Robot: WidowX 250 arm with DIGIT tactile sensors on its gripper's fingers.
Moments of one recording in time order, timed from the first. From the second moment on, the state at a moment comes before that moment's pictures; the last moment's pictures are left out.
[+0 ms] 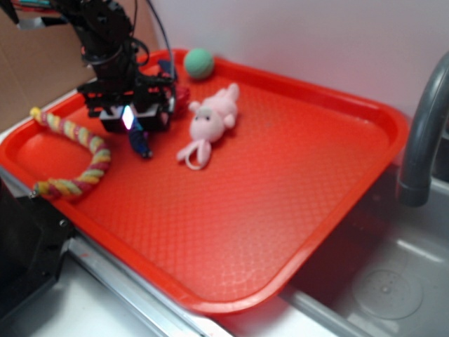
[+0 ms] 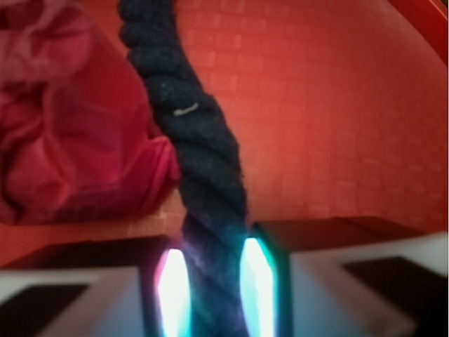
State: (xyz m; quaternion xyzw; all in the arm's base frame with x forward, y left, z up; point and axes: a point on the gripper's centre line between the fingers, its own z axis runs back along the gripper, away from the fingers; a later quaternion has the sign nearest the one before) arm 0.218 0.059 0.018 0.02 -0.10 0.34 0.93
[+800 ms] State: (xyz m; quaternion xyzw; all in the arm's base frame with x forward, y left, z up) arm 0.220 -0.008 0.135 0.04 -0.04 0.22 0.97
